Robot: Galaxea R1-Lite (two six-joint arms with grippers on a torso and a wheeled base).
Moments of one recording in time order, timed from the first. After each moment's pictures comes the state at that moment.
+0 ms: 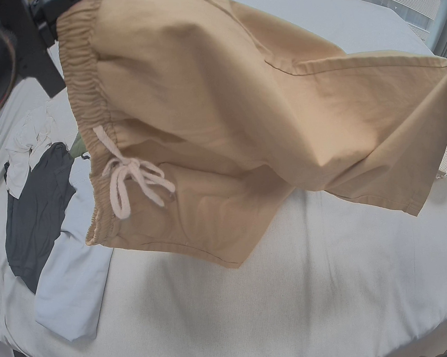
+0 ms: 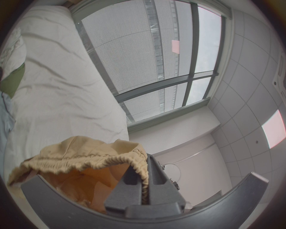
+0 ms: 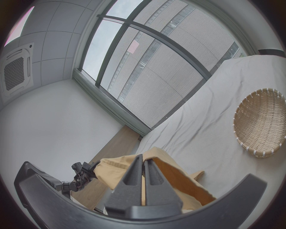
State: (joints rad) left arm -0.67 1.30 -1.16 -0.41 -0.32 -0.89; right arm 0.19 0.95 -0.63 -0.78 0.39 0.72
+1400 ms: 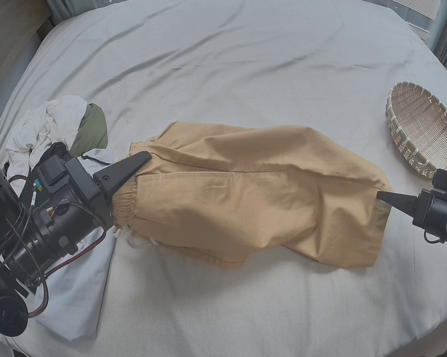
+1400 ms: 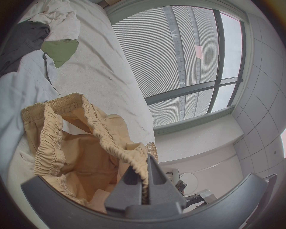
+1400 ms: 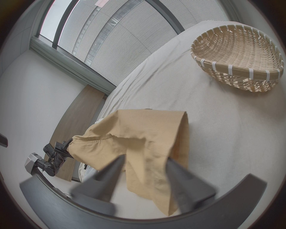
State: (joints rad) left arm -0.44 1.49 -0.54 -1.12 -0.36 -0.98; right arm 0.13 1.41 -0.35 -0.91 0.48 0.51
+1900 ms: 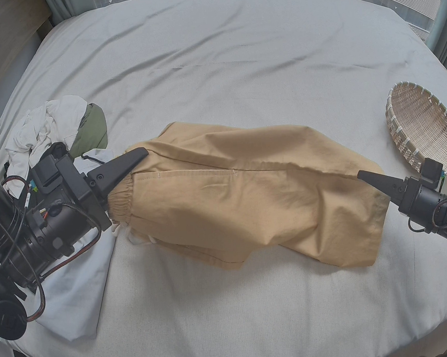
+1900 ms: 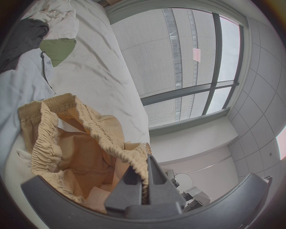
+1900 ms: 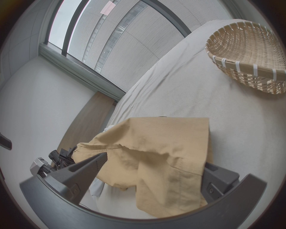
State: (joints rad) left arm -0.44 1.48 -0.52 -1.18 -0.38 -1.02; right arm 0.20 1.54 -0.37 -1.19 0.48 0.61
